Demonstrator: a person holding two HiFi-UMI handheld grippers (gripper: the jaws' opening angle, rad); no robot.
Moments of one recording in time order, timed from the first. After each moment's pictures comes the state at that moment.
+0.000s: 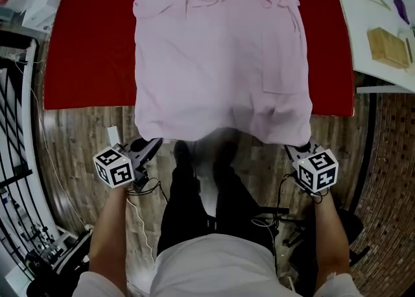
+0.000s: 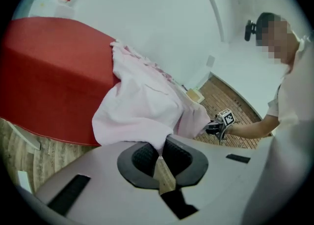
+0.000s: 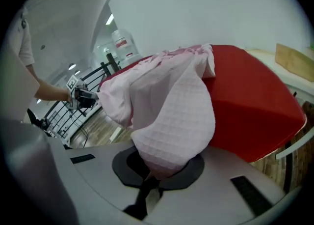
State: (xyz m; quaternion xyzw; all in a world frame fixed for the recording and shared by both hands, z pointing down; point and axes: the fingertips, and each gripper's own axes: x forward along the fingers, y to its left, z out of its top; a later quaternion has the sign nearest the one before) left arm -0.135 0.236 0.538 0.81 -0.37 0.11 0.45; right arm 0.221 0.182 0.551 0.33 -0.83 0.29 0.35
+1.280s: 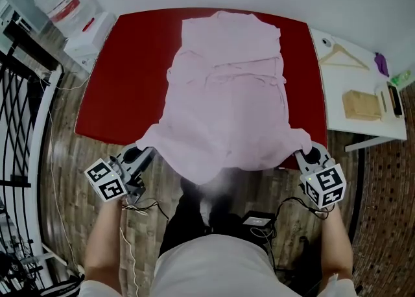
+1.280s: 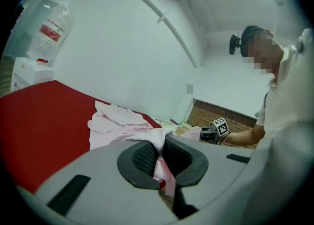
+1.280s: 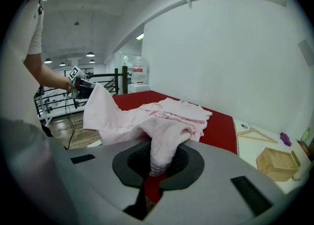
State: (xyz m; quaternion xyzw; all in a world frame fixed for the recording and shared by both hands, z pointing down) left arm -0.161 0.162 0.323 0.87 -0.42 -0.01 0.25; right arm 0.205 0.065 0.341 0.35 -0.89 0.04 0.27
